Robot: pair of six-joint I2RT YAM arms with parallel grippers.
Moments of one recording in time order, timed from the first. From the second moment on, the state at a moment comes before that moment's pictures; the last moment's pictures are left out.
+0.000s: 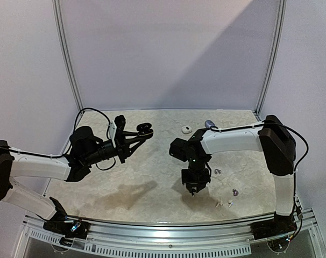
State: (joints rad) left arm -0.70 1.32 0.49 0.84 0.35 0.03; right arm 0.96 2.08 1.49 -1.05 -0.09 0.97
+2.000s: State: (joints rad) left arm -0.70 1.31 0.49 0.88 0.26 0.07; right arm 1.09 1.78 1.27 0.52 0.02 0.12
